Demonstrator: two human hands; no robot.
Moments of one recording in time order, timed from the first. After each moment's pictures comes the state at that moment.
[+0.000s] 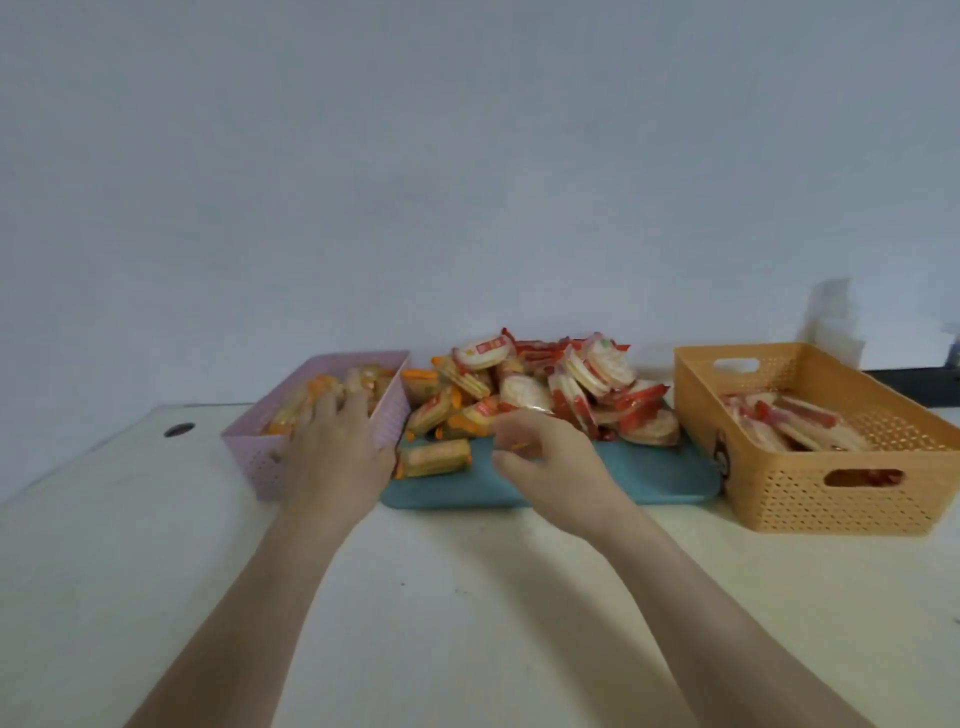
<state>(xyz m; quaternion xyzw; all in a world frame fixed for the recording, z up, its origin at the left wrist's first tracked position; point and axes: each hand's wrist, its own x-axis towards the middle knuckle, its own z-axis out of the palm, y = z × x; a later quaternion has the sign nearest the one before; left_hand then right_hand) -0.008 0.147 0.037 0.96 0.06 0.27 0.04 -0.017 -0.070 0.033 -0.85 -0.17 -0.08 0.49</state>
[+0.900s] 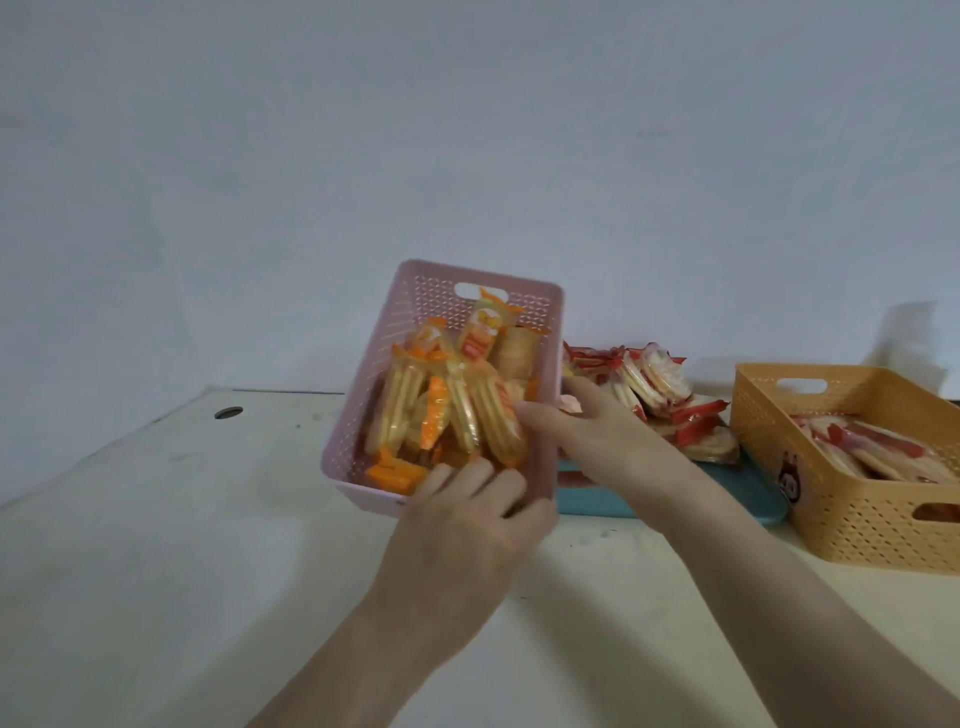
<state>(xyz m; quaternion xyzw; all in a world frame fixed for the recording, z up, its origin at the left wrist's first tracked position) -0.099 0.112 0.034 0.88 -0.27 0.39 0.00 -0.029 -0.038 0.077 -0.80 -0.13 0.03 0.58</state>
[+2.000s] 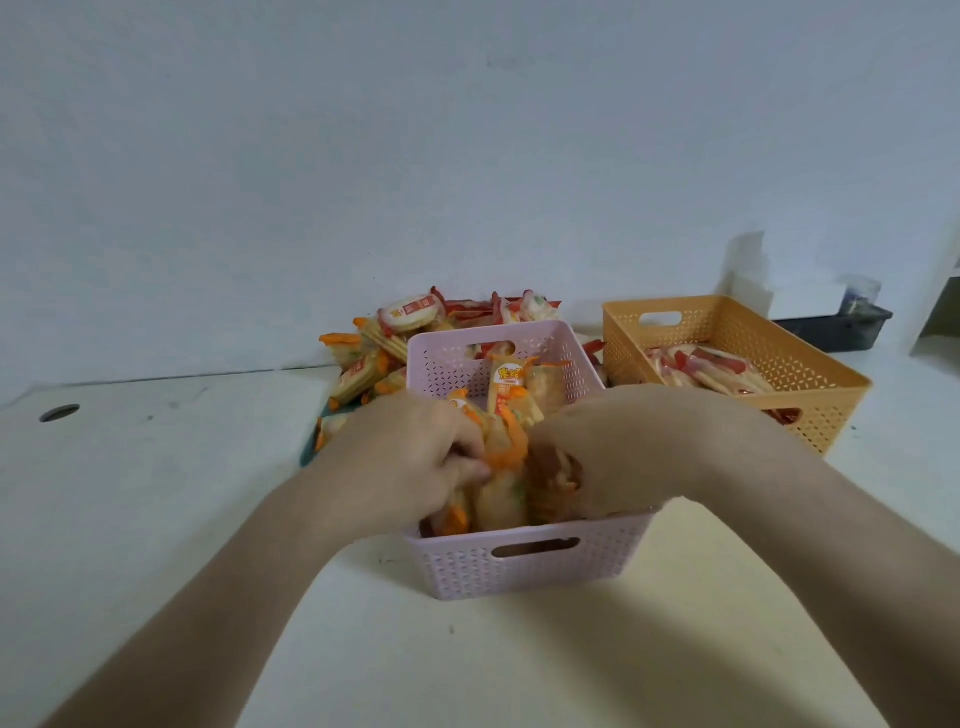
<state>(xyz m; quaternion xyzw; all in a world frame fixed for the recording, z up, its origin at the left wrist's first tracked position) -0.057 0.044 0.070 0.95 -0.26 0.07 0.12 -0.066 -0.143 0.092 -0.95 -0.27 0.07 -0.12</state>
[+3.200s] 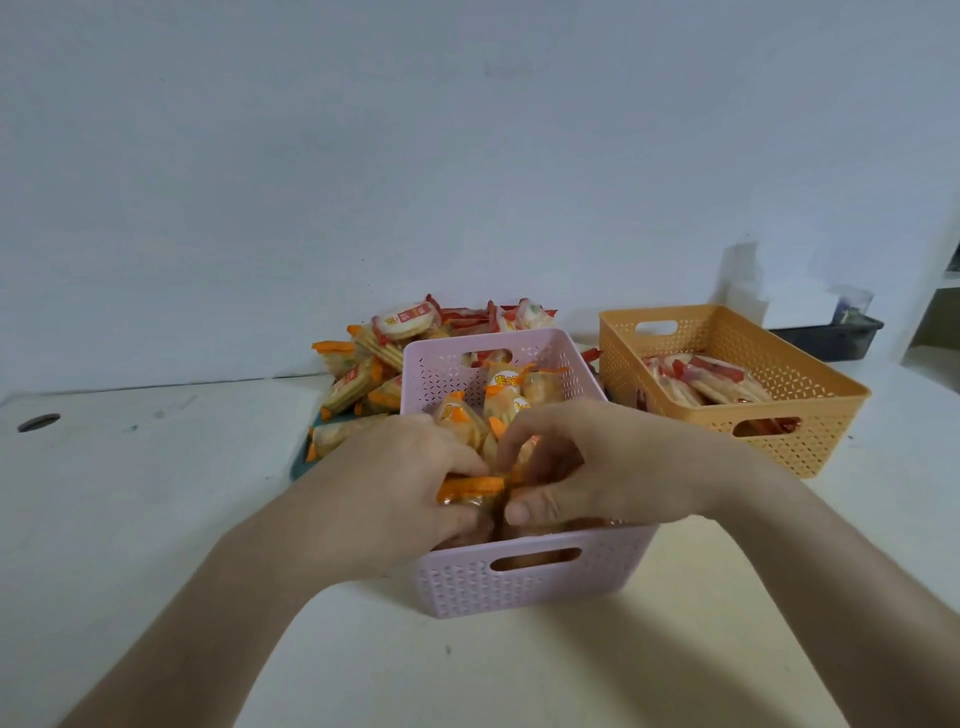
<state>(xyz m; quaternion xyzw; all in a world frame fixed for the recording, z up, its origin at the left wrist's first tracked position) -0.066 0.053 0.065 0.94 -0.32 0.07 0.10 -0.064 -0.150 0.078 -0.92 -0.26 0.10 0.29</state>
